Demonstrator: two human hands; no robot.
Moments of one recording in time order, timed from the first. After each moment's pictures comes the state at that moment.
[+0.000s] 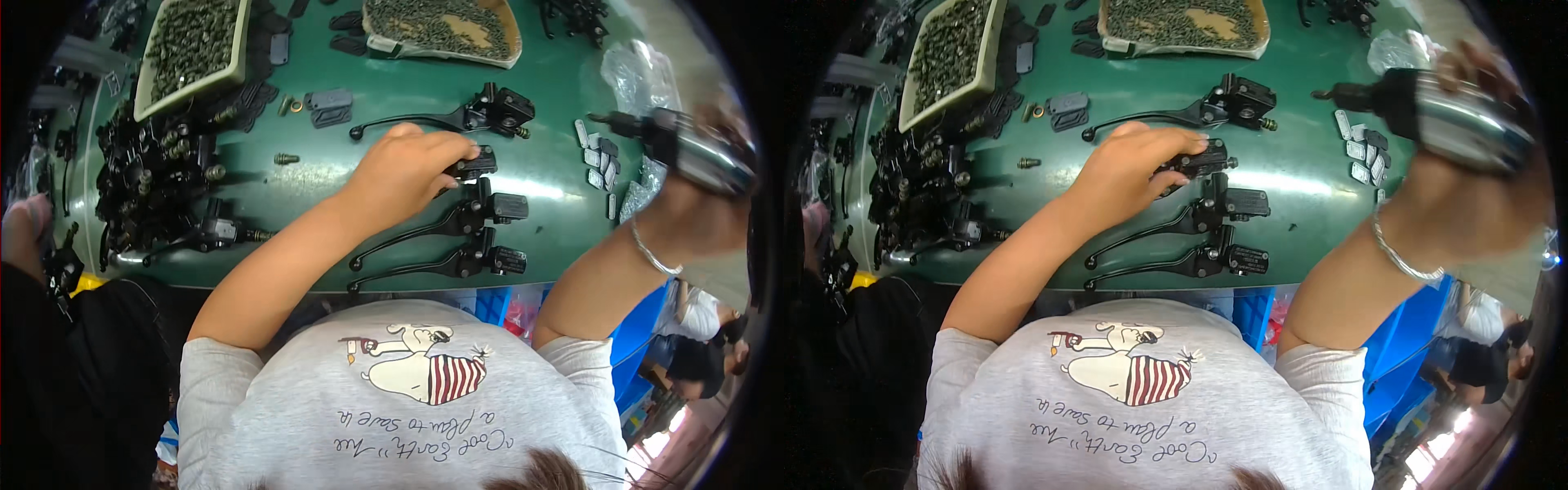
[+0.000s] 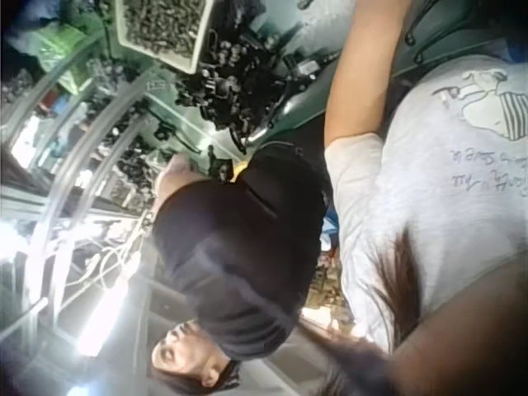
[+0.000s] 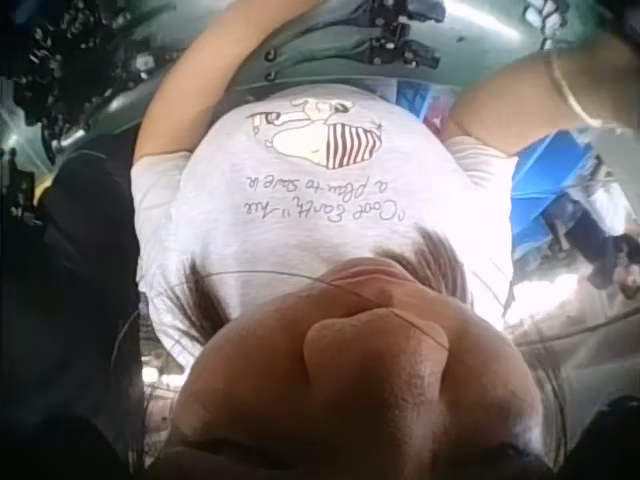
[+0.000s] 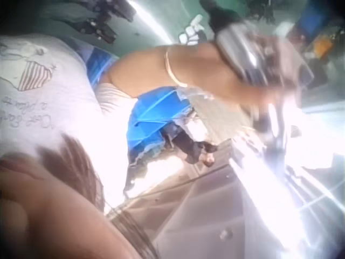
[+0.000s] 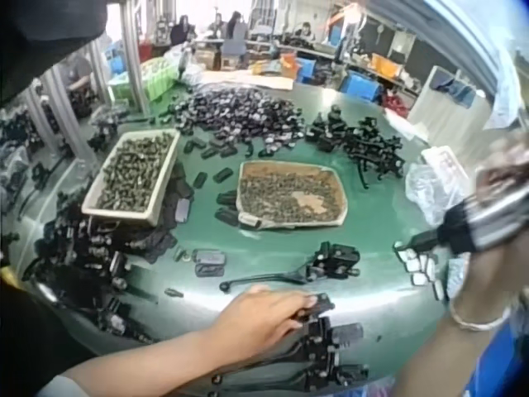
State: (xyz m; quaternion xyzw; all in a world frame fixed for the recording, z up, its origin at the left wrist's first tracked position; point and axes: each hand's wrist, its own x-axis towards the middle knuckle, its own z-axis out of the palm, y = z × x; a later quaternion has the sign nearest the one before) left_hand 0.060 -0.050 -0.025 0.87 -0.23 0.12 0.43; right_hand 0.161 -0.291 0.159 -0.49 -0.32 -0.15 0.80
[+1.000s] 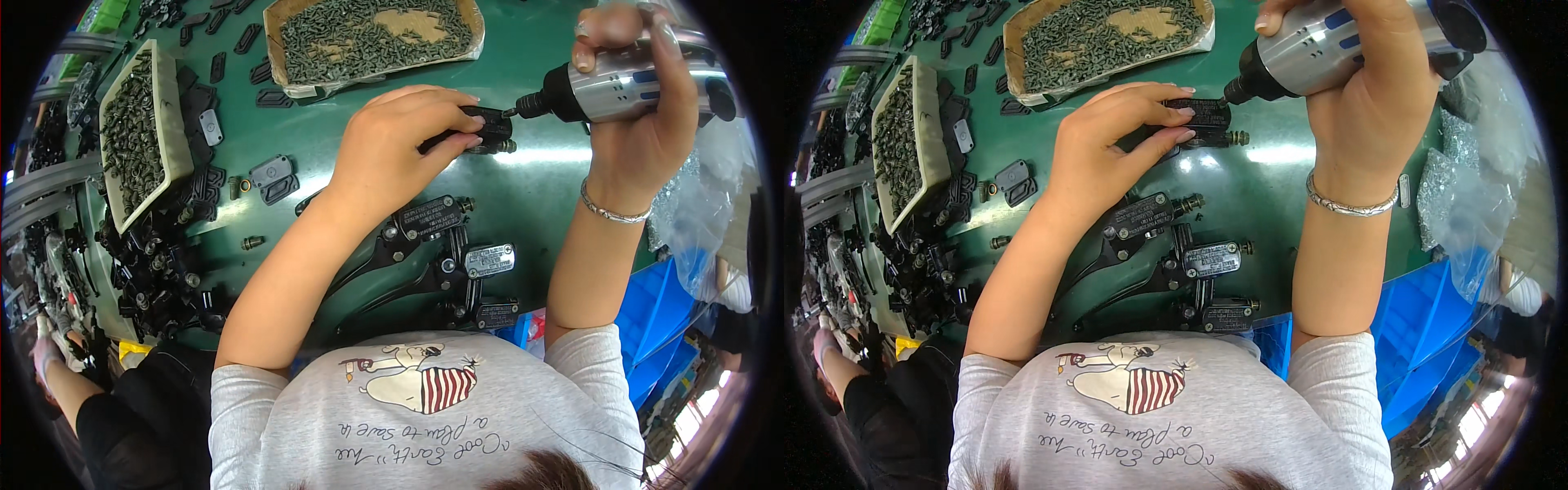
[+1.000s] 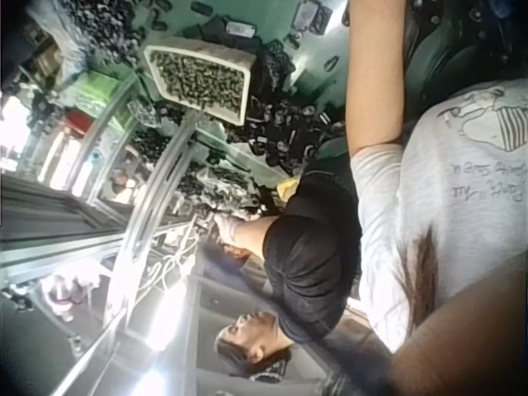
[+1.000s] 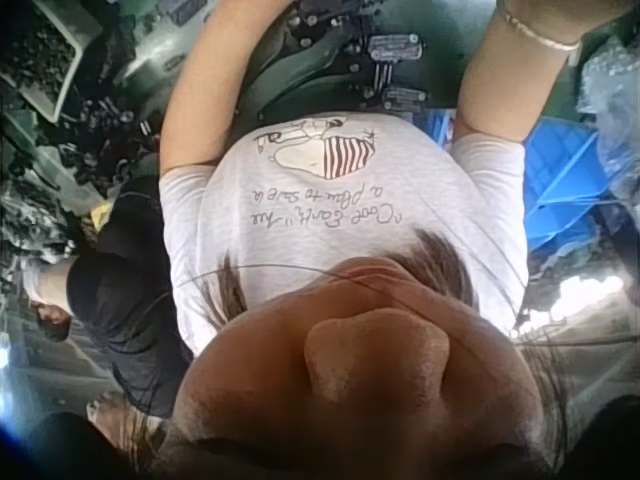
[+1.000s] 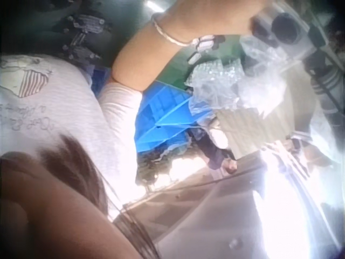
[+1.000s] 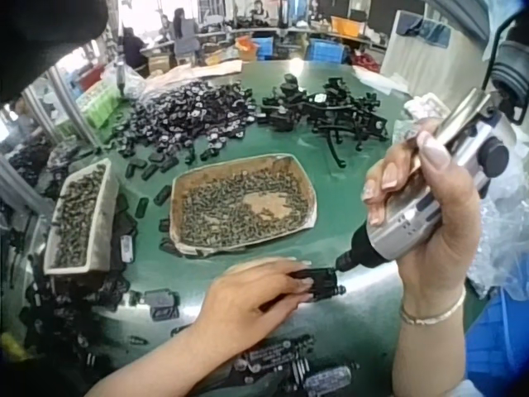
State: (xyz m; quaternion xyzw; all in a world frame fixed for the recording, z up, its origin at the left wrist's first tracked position) left_hand 0.122 -0.088 0.003 0.81 -0.27 0.12 0.51; right_hand 0.147 -0.255 0.102 -0.59 -0.12 -0.17 0.78
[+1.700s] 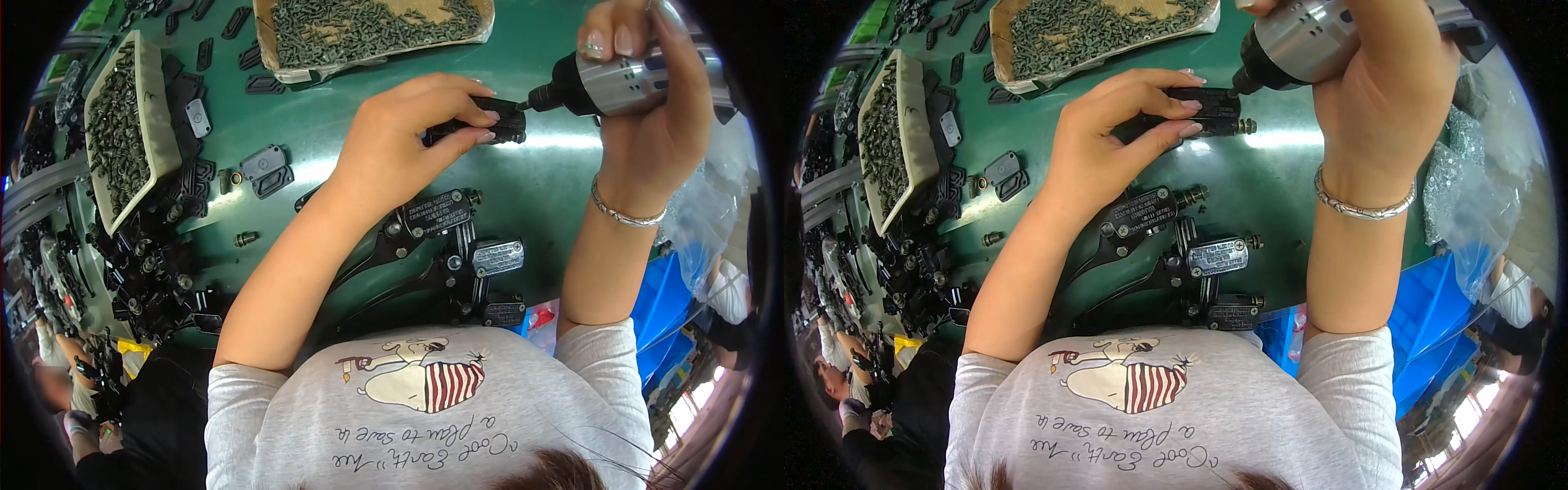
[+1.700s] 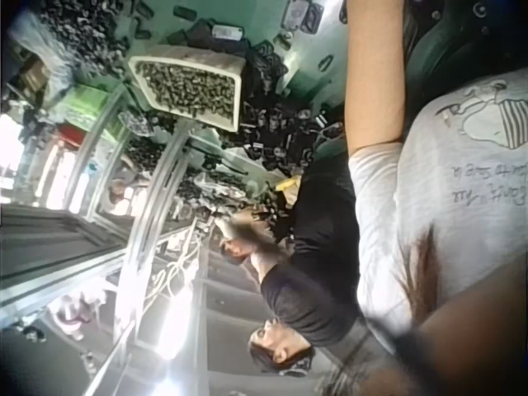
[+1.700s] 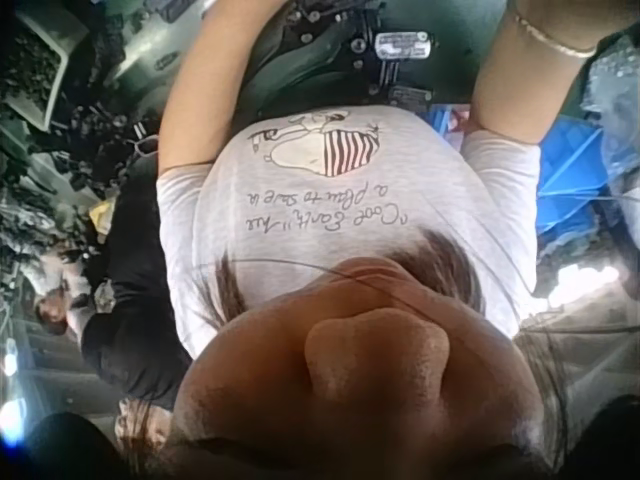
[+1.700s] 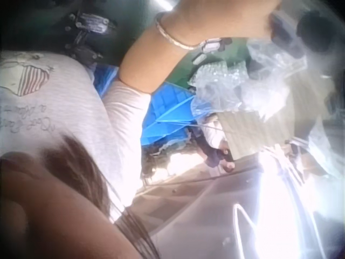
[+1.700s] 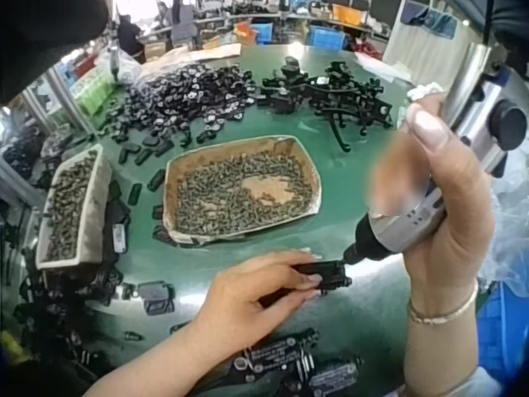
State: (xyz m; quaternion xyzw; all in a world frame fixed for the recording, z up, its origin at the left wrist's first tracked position) left_hand 0.112 -0.086 -0.003 0.75 -0.25 0.03 0.61; right_hand 0.144 -0.257 0.100 -0.69 -0.14 -0.19 0.68
